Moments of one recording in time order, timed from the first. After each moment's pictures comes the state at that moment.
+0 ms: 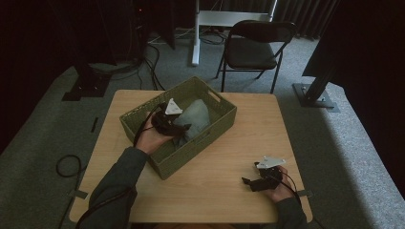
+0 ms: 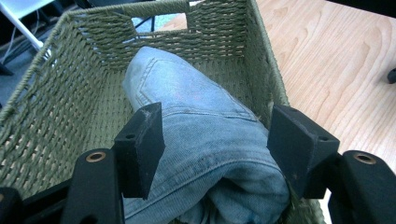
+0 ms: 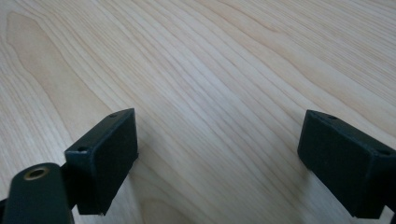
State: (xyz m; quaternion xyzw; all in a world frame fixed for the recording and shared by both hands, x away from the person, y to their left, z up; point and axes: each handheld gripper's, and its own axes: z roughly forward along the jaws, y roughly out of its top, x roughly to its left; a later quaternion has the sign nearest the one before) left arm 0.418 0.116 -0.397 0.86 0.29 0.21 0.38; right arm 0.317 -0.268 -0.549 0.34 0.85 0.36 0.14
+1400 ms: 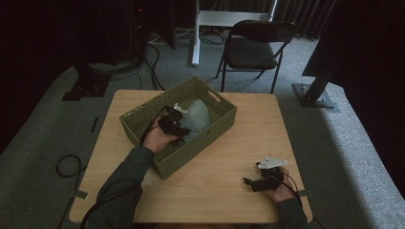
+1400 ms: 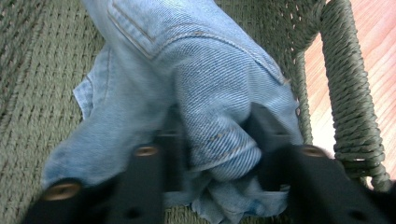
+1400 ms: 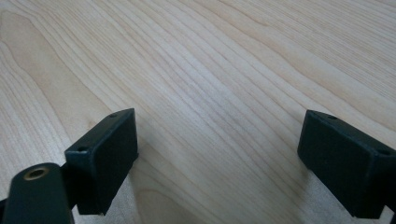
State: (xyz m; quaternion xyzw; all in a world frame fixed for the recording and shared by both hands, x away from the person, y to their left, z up) left arm 0.452 0.107 -0.437 0.88 0.36 0.10 0.30; right arm 0.316 -0.271 -0.550 0.35 0.85 0.36 0.15
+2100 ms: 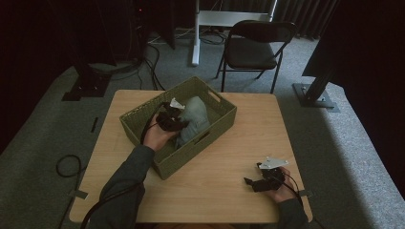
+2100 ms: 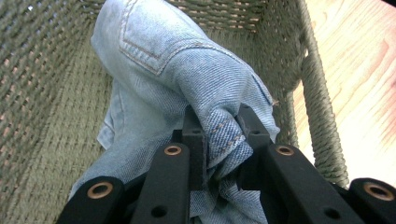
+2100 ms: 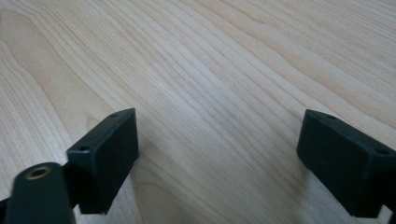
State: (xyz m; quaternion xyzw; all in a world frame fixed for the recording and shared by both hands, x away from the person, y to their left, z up) left arm 0.447 0.112 -0.417 0.86 0.36 0.14 0.35; right arm 0.314 -0.274 -0.550 0.35 0.85 0.37 0.15
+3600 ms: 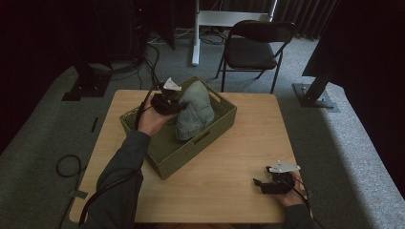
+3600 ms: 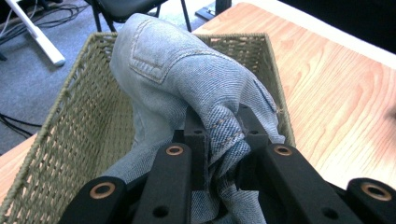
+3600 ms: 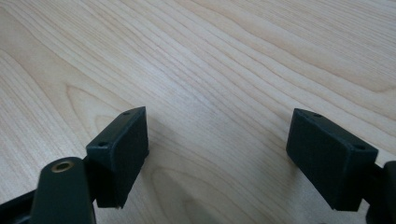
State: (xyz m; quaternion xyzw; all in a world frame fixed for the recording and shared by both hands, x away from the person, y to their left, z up) left arm 0.452 0.118 -0.345 0.84 0.33 0.18 0.39; right arm 0.297 -0.301 -0.548 0.39 0.83 0.36 0.17
